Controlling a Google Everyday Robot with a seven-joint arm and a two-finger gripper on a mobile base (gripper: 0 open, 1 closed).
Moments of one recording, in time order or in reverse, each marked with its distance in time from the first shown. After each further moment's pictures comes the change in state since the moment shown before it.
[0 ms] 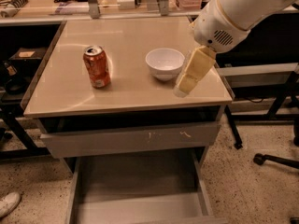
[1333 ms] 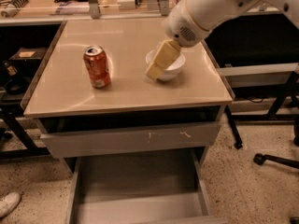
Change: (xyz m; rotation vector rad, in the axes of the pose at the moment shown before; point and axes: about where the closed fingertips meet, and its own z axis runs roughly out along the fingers) arm -0.052 -0.037 0.048 0.026 -0.147 0.026
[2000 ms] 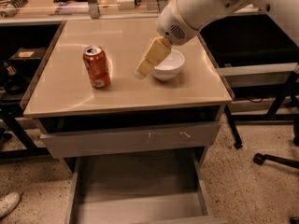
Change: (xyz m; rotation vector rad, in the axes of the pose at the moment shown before) arm -0.019 -0.011 0.022 -0.013 -0.043 0.021
